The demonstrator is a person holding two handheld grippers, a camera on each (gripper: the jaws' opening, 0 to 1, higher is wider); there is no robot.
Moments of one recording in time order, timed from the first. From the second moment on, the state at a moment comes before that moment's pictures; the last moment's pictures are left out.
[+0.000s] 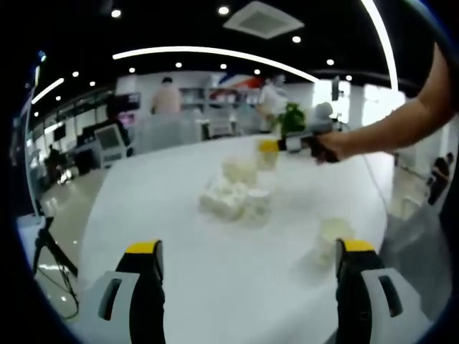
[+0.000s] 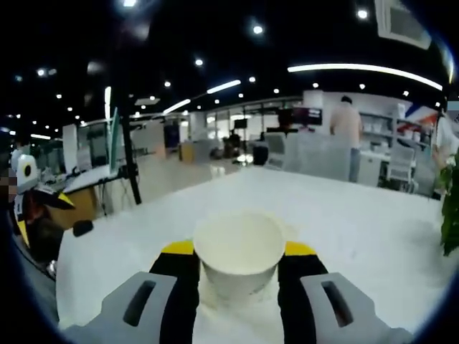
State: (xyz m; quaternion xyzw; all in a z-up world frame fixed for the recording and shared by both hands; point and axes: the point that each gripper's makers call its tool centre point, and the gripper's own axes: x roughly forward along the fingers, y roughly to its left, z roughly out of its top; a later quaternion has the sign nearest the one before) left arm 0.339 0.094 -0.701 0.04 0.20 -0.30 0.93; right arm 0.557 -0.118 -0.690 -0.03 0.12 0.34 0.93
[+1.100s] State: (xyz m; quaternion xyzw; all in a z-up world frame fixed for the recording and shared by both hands) left arm 0.328 0.088 -0.690 0.04 0.19 -0.30 0.93; right arm 0.528 -0.121 -0.668 -0.01 0.11 0.36 0.93
